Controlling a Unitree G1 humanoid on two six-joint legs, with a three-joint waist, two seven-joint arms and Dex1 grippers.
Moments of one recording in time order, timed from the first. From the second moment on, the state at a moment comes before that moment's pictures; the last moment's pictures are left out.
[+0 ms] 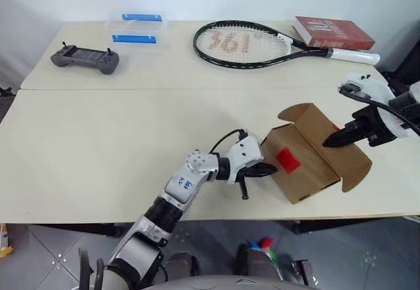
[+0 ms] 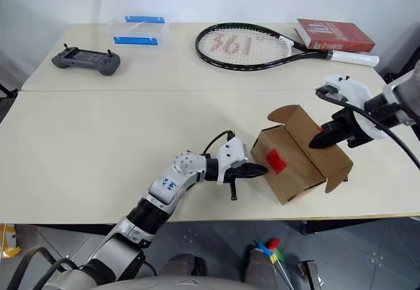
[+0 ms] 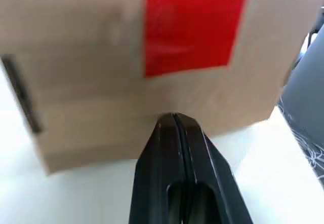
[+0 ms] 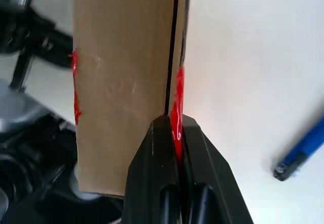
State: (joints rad) left arm -0.61 0.08 -0.40 0.20 -0.09 0.29 -0.81; right arm -1.34 -1.36 0.69 -0.01 0.97 1.61 0.89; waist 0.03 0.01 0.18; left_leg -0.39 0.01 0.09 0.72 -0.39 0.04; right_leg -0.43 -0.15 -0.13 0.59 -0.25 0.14
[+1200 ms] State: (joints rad) left arm -0.82 0.14 -0.30 0.01 -0.28 0.52 -0.95; right arm -0.94 -1.33 0.19 -0.19 1.65 1.61 -0.04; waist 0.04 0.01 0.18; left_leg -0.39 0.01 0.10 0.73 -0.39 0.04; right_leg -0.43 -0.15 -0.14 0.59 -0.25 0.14
